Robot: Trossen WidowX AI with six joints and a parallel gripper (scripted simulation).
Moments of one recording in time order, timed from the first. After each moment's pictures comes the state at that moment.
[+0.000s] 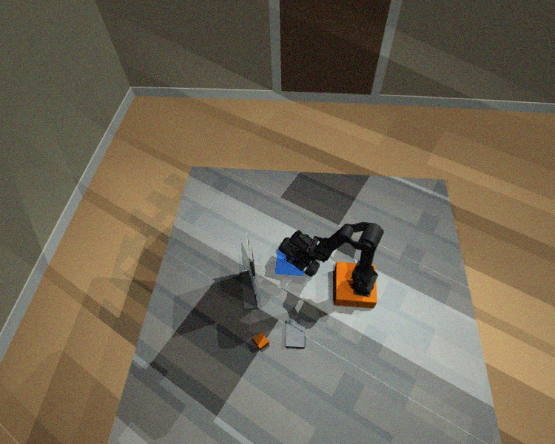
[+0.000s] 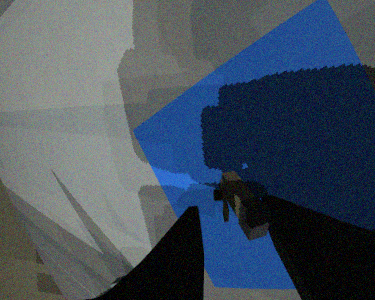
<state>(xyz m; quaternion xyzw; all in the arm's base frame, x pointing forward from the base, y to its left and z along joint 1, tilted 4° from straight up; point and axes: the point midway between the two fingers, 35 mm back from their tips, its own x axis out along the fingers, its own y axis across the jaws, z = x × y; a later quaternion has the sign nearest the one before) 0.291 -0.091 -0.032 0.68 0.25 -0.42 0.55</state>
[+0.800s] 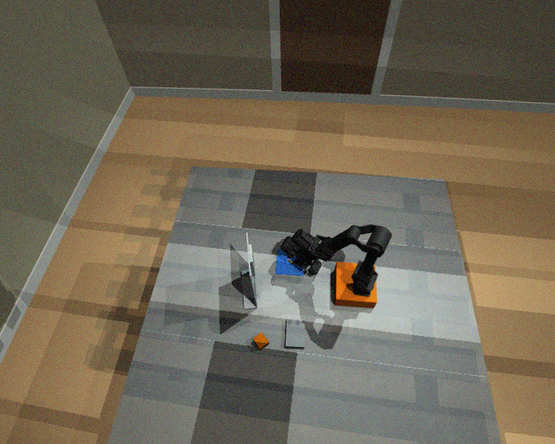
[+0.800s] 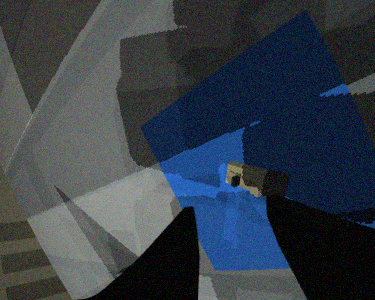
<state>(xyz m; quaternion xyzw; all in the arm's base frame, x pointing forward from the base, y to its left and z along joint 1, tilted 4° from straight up) 0.284 -0.089 -0.017 0.68 0.24 -0.42 0.55</state>
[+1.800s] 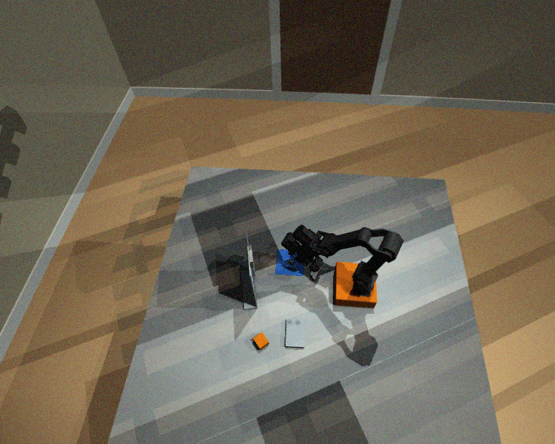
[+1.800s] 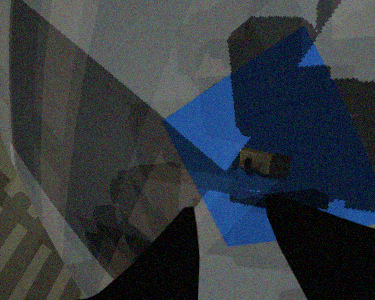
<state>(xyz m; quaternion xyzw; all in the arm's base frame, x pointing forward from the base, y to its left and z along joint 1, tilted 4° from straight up) 0.281 -0.091 0.013 0.68 0.24 -0.42 0.55</state>
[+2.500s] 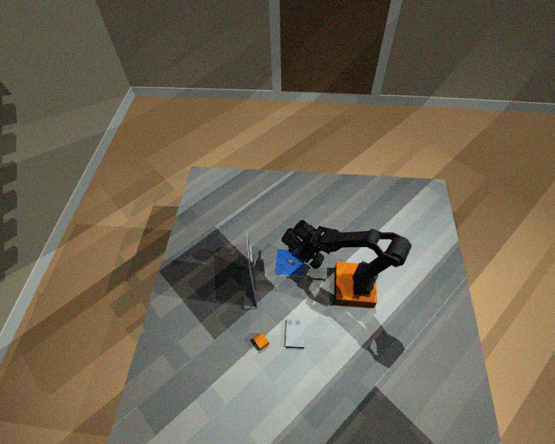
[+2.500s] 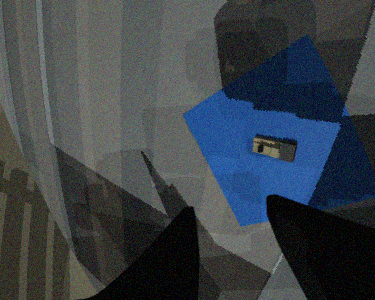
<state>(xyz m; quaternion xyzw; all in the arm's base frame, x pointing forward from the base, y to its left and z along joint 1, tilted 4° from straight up) 0.280 -0.092 0.044 0.68 0.24 -0.42 0.55</state>
